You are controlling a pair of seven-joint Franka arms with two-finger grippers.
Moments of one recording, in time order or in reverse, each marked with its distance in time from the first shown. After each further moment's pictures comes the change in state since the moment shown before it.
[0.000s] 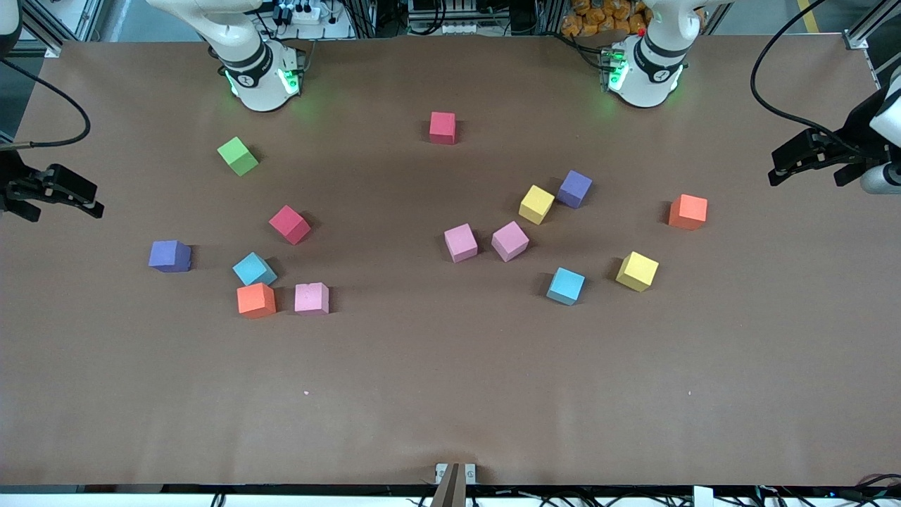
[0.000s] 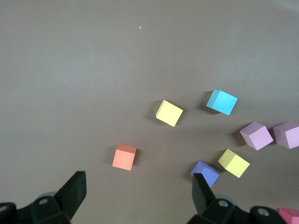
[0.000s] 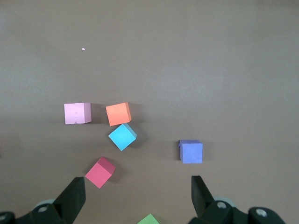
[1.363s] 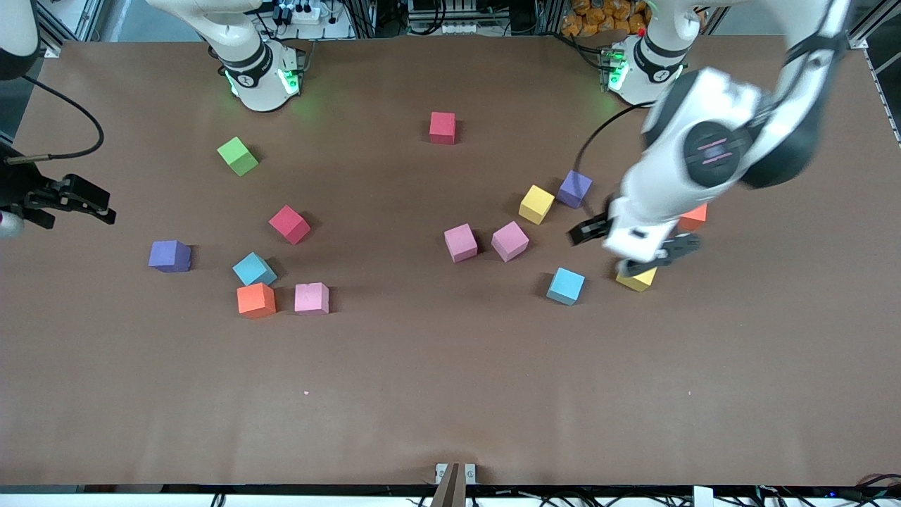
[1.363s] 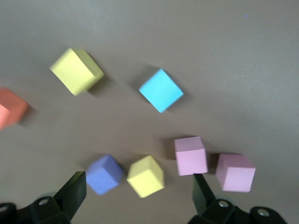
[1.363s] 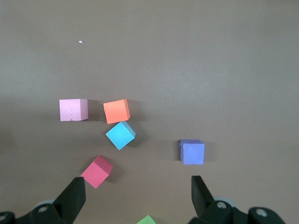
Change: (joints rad) left arm -0.197 0.342 -0.271 -0.114 0.056 0.282 -0.936; right arm 0.000 0.009 -0.002 -0.066 -0.001 0.045 -0.021
